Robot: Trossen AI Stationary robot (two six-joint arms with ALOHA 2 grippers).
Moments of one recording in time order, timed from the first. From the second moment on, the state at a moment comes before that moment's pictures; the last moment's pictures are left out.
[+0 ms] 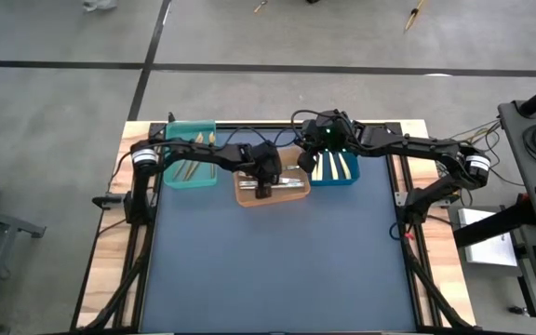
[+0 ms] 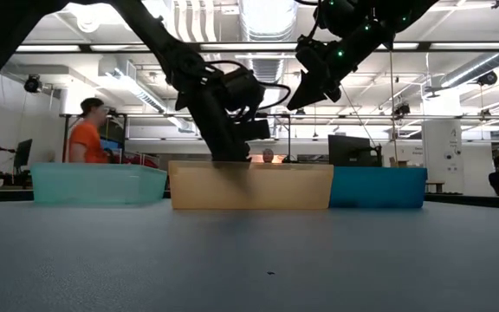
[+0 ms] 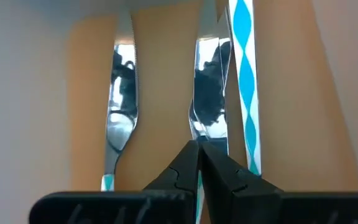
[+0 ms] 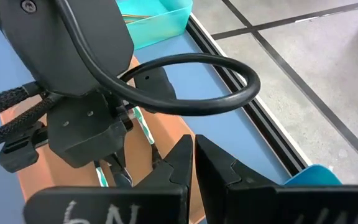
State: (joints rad) left arm 0.33 2.00 1.25 -0.24 0.07 0.30; right arm -0.43 1.45 1.08 -0.23 0.00 -0.05
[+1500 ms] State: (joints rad) left arm 0.37 1.95 1.22 -0.40 0.10 0.47; right arm -0.43 1.45 1.08 -0.20 0.00 -0.03
